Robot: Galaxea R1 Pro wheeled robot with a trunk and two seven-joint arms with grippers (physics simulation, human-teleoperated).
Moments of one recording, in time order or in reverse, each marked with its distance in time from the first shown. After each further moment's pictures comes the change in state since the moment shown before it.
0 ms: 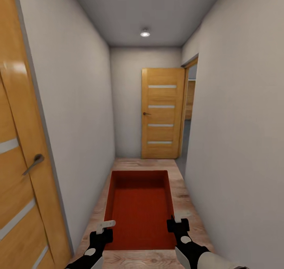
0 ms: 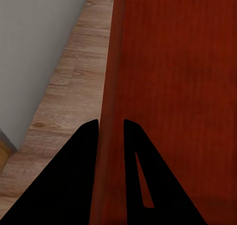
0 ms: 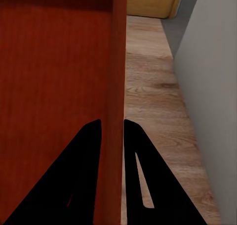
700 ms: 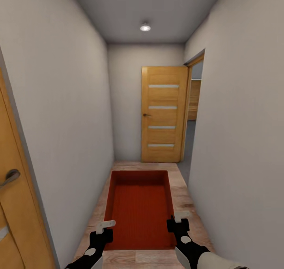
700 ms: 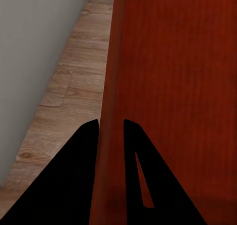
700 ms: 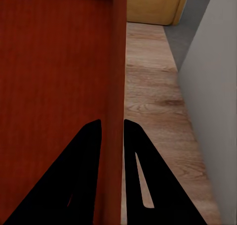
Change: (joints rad) left arm 0.000 0.000 0.000 0.000 0.000 0.000 0.000; right arm 0.000 0.000 0.000 0.000 0.000 0.001 0.000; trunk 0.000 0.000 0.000
